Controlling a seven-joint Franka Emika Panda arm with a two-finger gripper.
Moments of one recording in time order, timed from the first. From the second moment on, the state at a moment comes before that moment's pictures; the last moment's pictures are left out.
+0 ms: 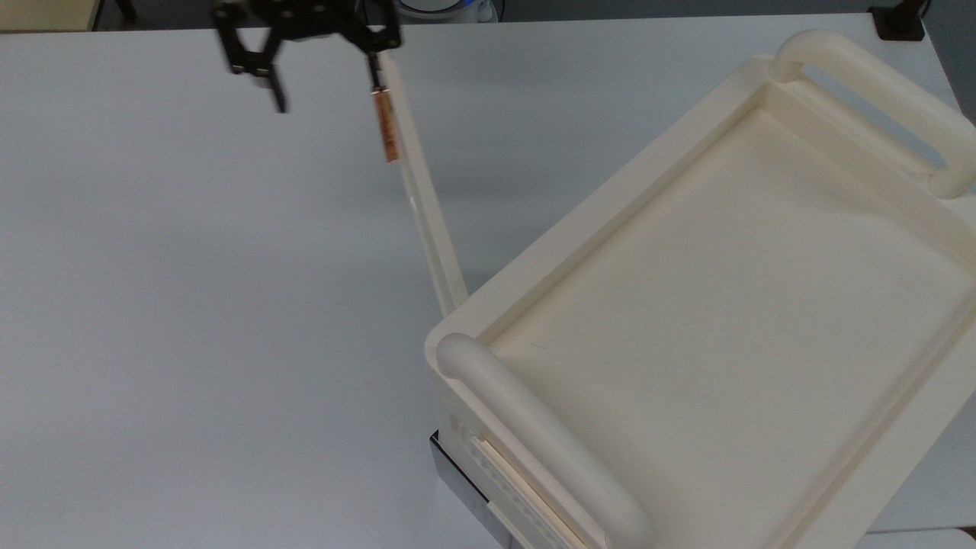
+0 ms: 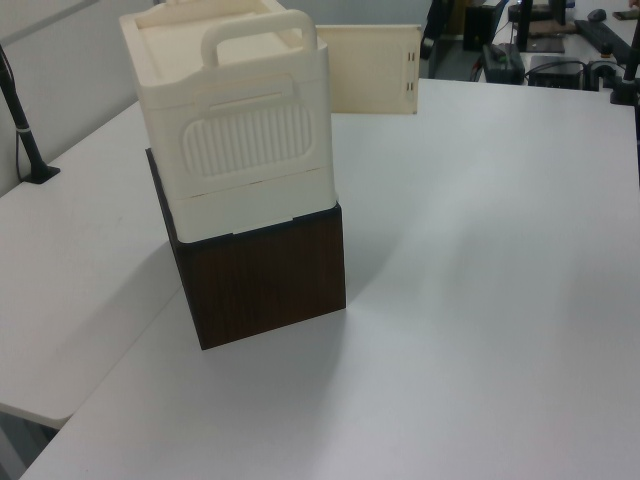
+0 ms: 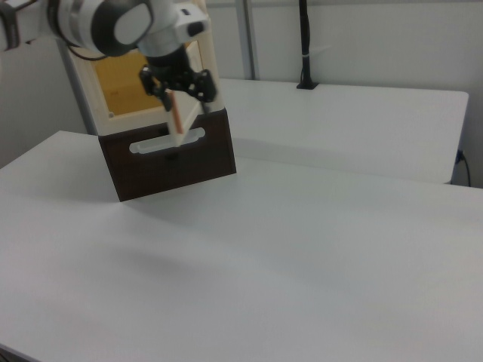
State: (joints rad) arm -0.32 0.08 0.23 -1.55 0.13 1.94 -0.29
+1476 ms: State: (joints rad) arm -0.13 0.02 0.05 -1.55 0.07 1.68 -0.13
